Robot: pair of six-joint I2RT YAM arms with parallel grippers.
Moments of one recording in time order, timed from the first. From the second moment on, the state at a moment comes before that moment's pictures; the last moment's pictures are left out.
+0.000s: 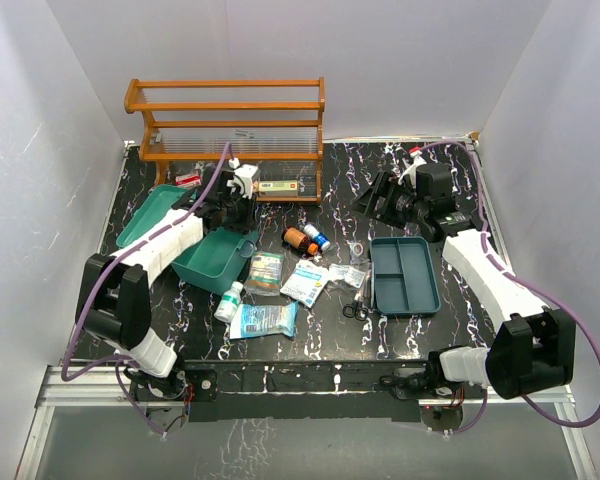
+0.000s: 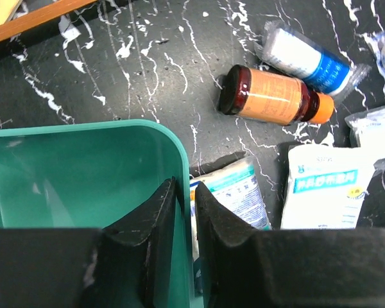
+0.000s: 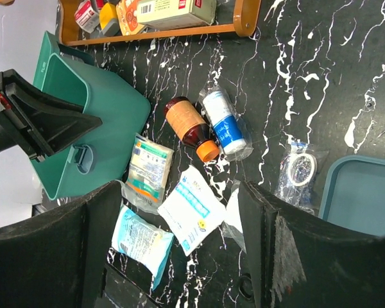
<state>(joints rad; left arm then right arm) -0.36 1.59 1.14 -0.39 0.21 -0.07 0.20 1.28 1.02 -0.28 -0.41 0.56</state>
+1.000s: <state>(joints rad) -0.45 1.38 1.08 -0.42 0.23 0.17 0.55 1.53 0.95 -0.15 -0.12 0.46</state>
